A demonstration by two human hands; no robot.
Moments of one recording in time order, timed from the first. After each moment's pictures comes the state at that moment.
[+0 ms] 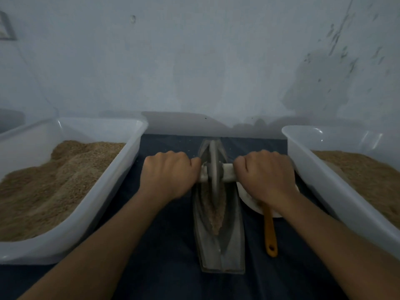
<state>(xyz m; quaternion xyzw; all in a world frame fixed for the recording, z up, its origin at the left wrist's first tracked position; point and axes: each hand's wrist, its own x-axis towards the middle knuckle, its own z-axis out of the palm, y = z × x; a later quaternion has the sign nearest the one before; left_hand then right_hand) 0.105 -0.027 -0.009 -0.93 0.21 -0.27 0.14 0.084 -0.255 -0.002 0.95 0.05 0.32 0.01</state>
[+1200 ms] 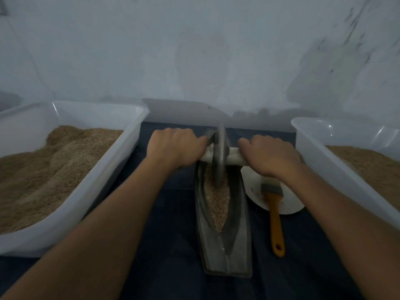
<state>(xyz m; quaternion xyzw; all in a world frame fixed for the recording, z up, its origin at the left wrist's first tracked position) 0.155 -0.040 0.010 -0.99 0.11 -0.13 -0.02 0.131 -0.263 0.013 0.99 0.06 0.11 0.03</state>
